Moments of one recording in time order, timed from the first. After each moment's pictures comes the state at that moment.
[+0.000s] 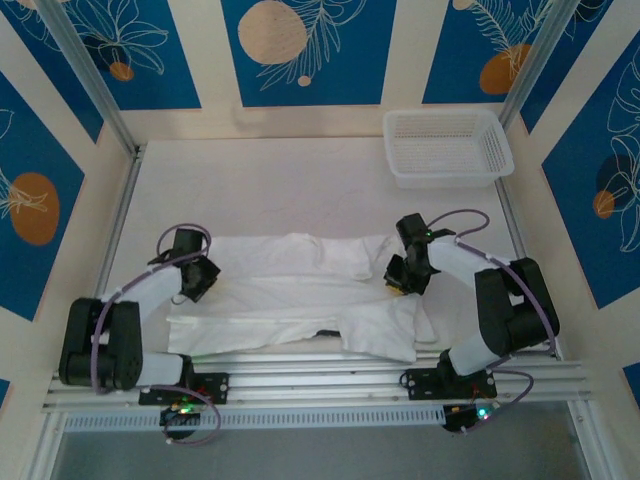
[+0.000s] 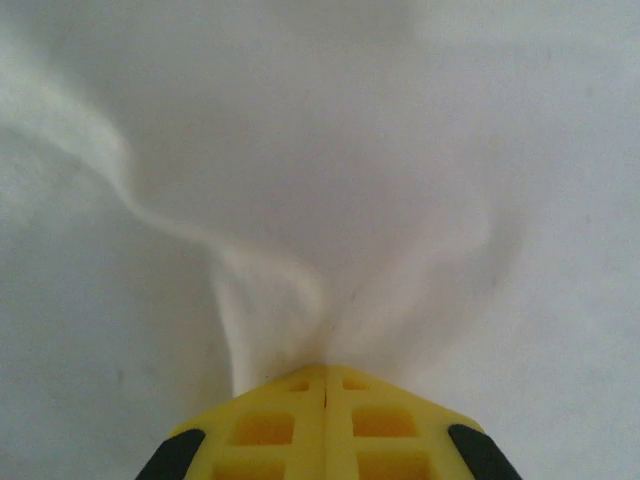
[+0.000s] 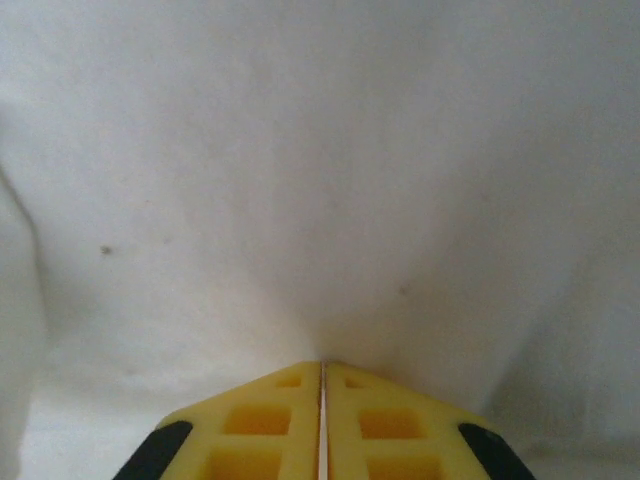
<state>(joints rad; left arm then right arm) -0.09 1.32 0.57 -0.41 0.00 -0.93 0.28 1.51 0.80 -0.73 -0.20 0.76</state>
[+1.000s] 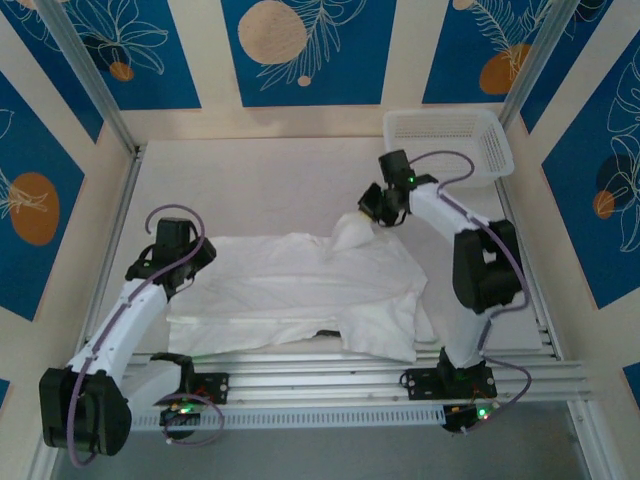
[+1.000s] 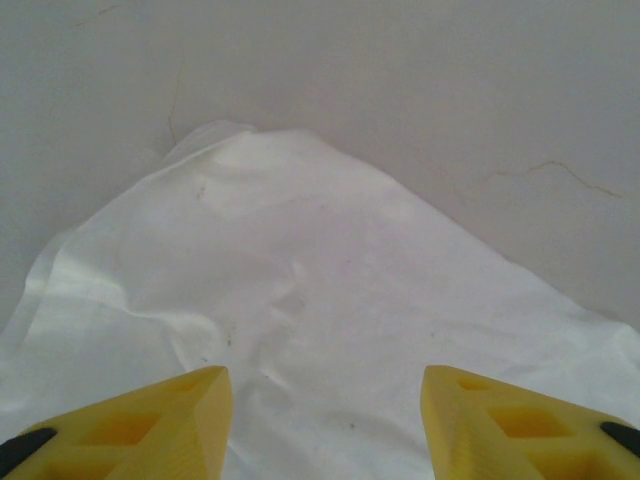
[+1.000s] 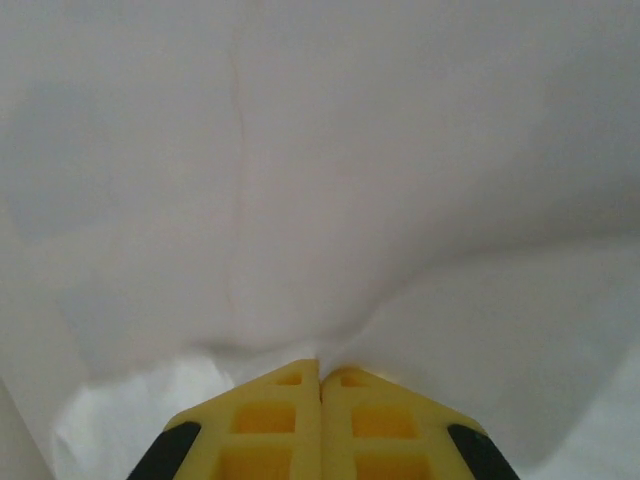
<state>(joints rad) -0.14 1.04 0.70 -0.56 -0.11 -0.70 0.28 1.88 1.43 -0.60 -0.25 0.93</state>
